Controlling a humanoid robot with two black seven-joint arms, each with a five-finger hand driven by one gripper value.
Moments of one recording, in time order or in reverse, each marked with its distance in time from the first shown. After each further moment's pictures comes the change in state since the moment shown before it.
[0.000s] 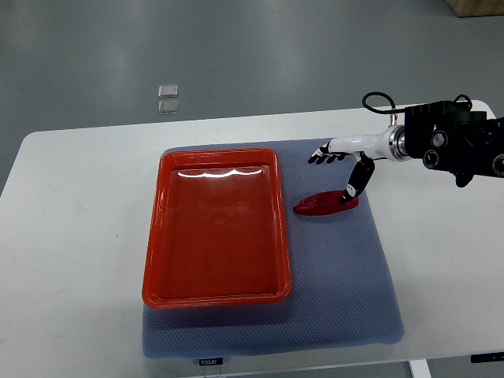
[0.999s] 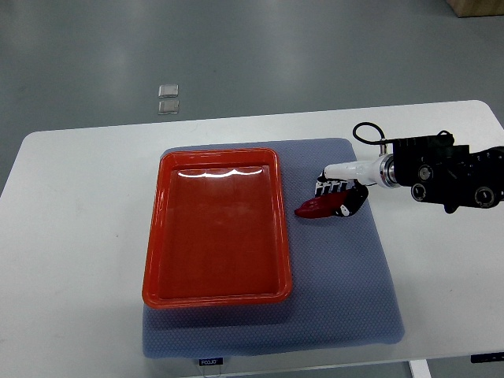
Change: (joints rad) left arm 0.000 0.000 0.000 0.000 0.000 0.000 0.000; right arm -0.094 0.045 0.003 -0.027 -0.098 -0.063 -0.005
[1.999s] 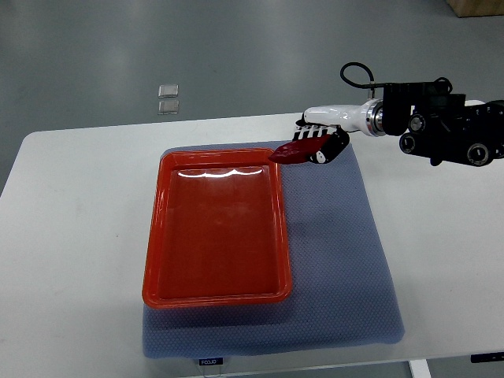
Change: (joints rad) left arm 0.000 0.000 0.002 0.000 0.000 0.000 0.000; right arm 0.126 0.052 0.115 -0.062 -0.008 0.005 0.038
